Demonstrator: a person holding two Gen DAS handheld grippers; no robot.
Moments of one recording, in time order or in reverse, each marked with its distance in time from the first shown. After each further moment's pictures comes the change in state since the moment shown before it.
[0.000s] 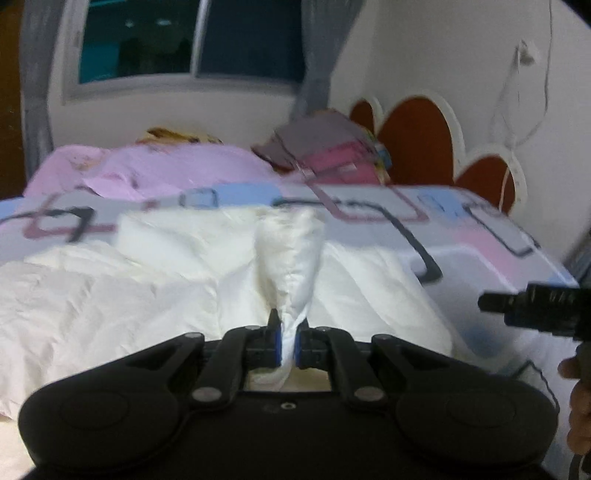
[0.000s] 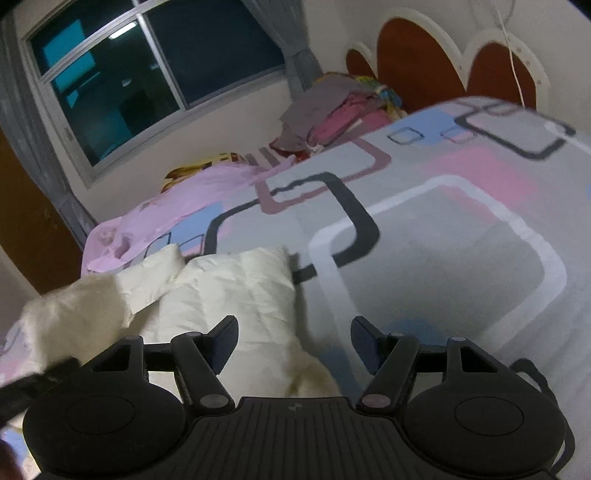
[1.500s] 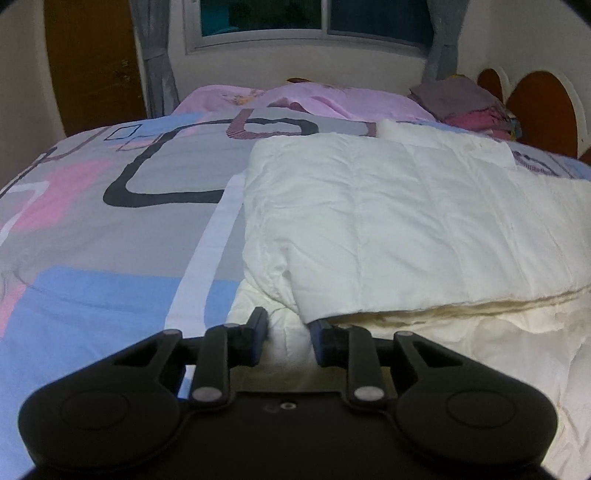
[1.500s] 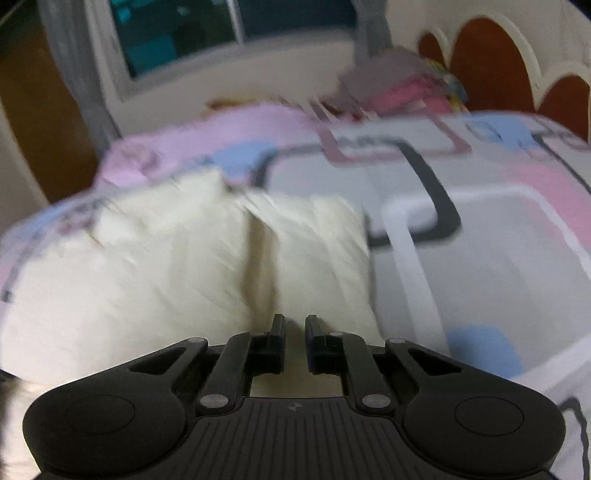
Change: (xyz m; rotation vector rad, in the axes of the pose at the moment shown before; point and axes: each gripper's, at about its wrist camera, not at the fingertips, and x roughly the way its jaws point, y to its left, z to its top) left arm -0.065 0.203 -0.086 -0.086 0.132 0.370; right arm 0.064 0.068 -0.026 -0.220 0.156 -0.011
